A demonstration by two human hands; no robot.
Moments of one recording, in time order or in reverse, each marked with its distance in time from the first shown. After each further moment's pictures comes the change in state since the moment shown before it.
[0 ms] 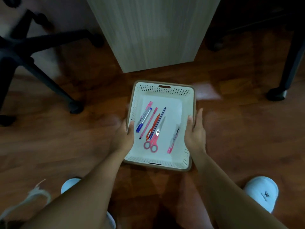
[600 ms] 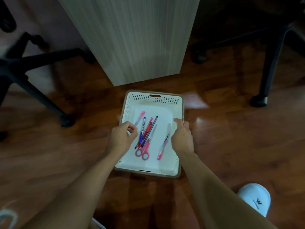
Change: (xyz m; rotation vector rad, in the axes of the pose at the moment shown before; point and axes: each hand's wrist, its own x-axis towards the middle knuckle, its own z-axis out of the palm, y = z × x) left_hand 0.010 0.052 0.005 0.190 0.052 0.320; right_hand 0.024 -0.015 -0.002 -0.436 -0.118 -0.130
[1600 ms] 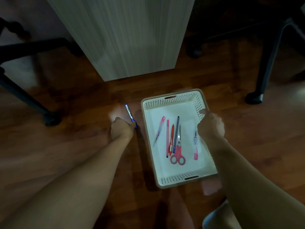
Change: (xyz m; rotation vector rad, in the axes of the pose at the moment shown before) left_hand 0.061 0.013 0.057 0.062 -0.047 -0.549; right_hand 0.039 0.036 -0.100 -0.235 0.063 0.252
